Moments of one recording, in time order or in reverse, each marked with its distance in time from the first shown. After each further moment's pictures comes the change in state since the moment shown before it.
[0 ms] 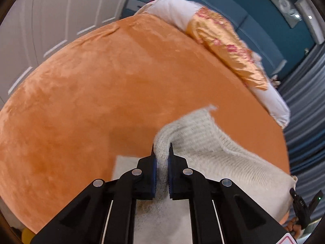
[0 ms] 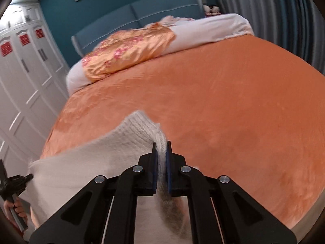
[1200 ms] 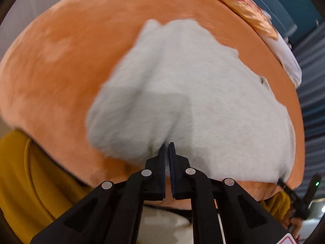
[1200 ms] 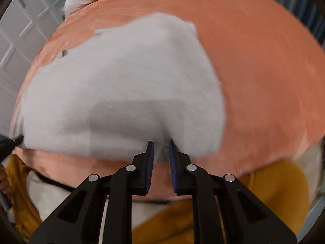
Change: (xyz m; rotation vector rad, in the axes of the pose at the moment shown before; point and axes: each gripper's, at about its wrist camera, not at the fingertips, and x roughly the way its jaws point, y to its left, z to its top) left arm -0.034 0.034 -0.185 0.011 0.249 0.055; right arm -0.018 0.001 -0.179 -0.114 0.435 -0.024
